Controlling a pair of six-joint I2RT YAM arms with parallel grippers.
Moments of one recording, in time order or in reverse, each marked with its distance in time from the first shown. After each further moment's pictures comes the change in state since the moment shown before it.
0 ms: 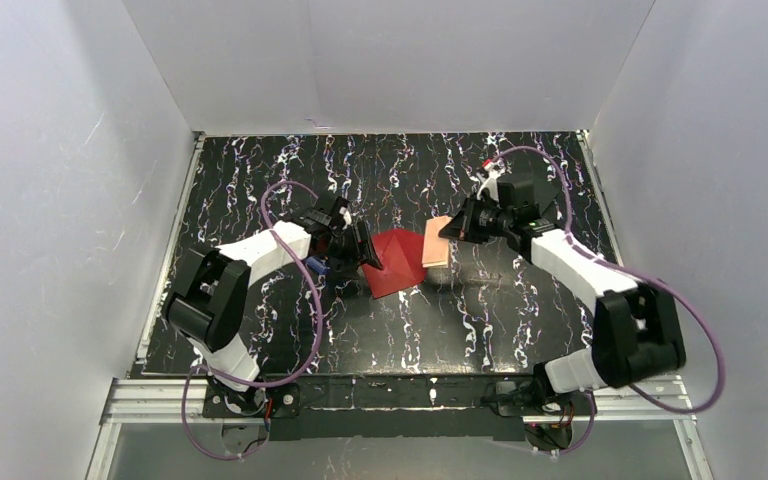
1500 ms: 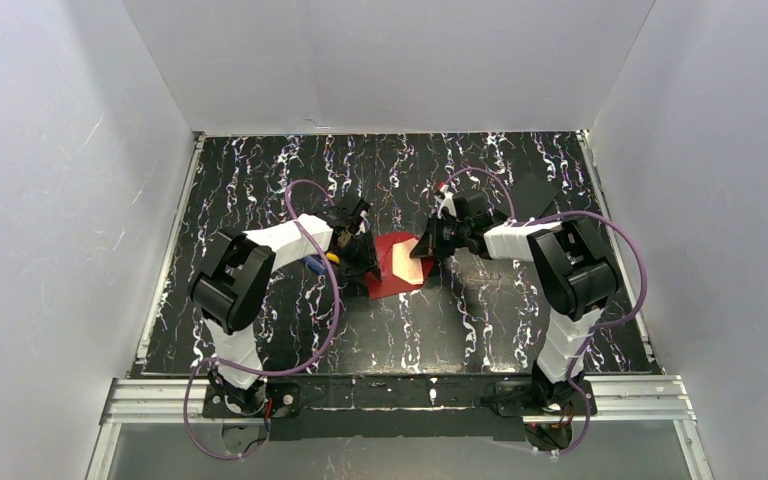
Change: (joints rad) left arm -0.085 0.160 0.124 -0.130 -0.115 0.003; right arm 0.116 0.487 0.040 0.328 -0.069 -0.040
